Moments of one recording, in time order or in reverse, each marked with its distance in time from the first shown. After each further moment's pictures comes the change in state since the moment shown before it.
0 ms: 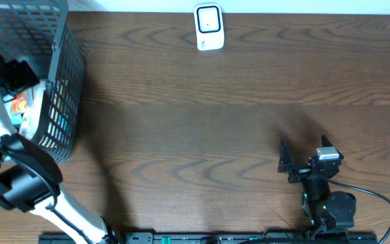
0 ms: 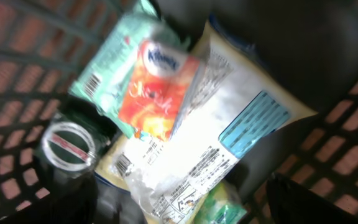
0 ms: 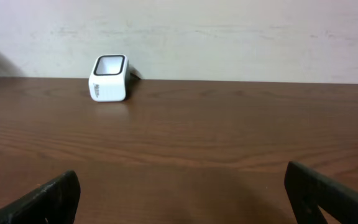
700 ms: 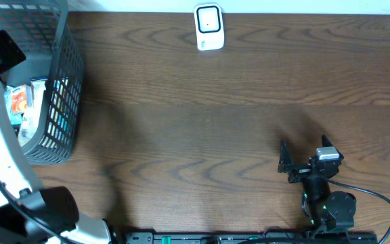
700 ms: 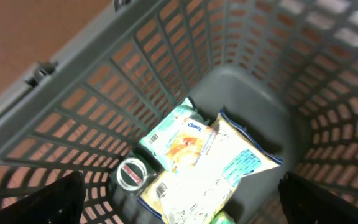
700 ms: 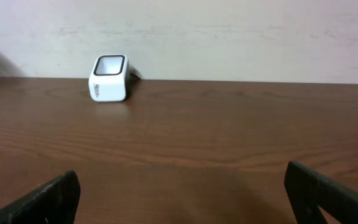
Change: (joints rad) left arm -0.098 -0.299 0.000 0.122 -0.247 -0.088; right arm 0.000 0.000 0.000 0.000 0.000 0.000
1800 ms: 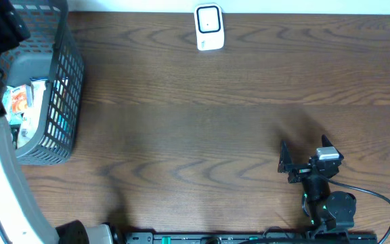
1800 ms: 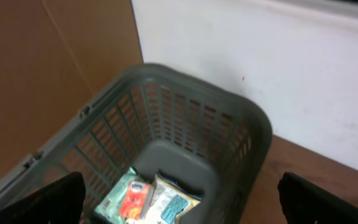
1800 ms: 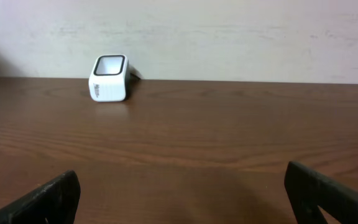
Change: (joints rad) left arm -0.122 -0.201 0.134 0.063 0.146 0.068; right arm 0.000 0.000 0.000 0.000 0.000 0.000
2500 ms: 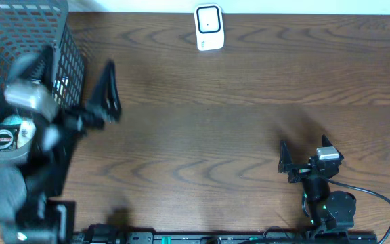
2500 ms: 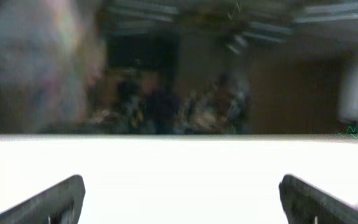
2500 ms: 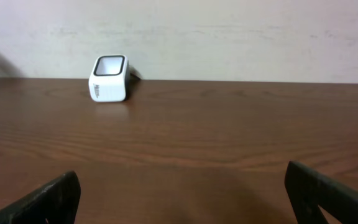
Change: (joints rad) left arm -0.368 -0.739 -0.937 0.949 0.320 -0.039; right arm 0.000 0.000 0.000 0.000 0.000 0.000
